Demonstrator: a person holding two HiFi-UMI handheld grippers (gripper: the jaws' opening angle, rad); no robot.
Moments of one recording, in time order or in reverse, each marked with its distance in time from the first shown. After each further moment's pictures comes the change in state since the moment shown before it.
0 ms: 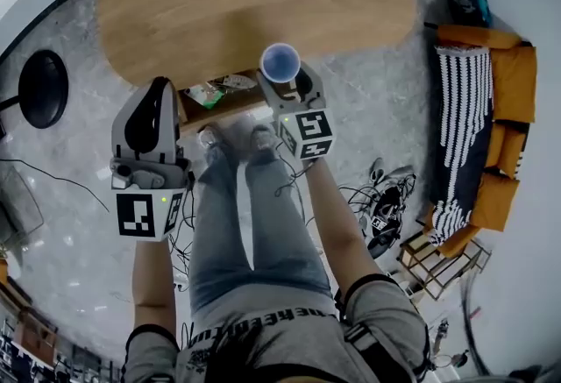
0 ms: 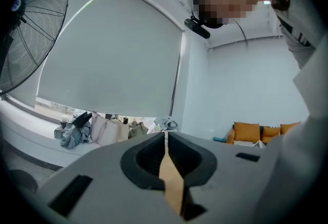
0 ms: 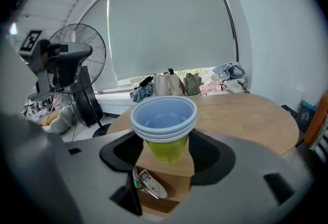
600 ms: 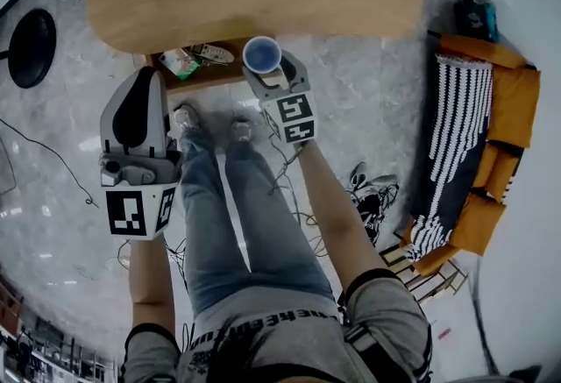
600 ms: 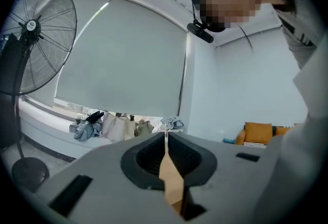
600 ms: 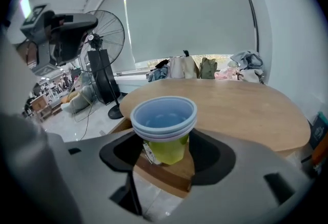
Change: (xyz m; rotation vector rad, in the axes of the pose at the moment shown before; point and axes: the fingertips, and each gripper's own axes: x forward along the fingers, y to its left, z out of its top) left arm -0.034 -0.066 -0.038 -0.014 -0.022 0.158; right arm -0.014 -0.014 -0.100 -0.158 0.157 0.175
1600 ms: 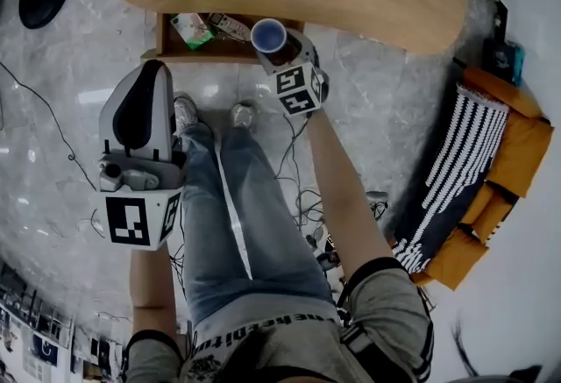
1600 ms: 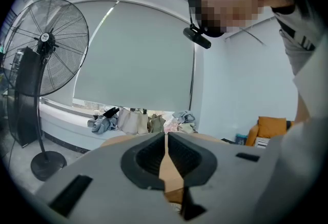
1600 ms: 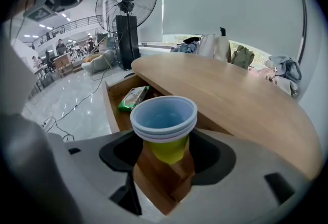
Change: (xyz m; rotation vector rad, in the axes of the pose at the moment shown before) left arm -0.033 -0.005 -0.044 0.008 0.042 0.168; right arm 0.073 0.002 -0.086 -0.354 0.222 0.149
